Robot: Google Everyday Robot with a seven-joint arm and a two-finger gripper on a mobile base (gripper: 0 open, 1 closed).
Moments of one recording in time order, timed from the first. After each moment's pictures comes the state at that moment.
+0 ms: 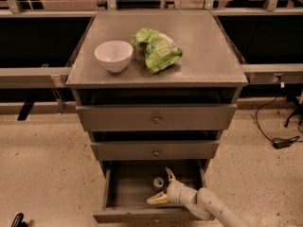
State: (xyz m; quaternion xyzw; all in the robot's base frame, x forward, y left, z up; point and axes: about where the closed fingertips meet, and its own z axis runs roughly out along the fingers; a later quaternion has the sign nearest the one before) arm 0.584 -0.037 0.238 -0.40 0.70 0.28 0.52
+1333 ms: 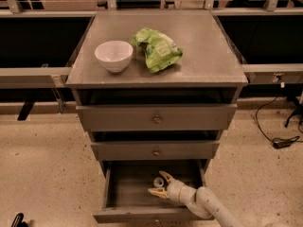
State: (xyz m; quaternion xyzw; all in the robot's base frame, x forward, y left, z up) arm 0.603 -0.040 0.211 -0.40 0.70 0.28 0.53
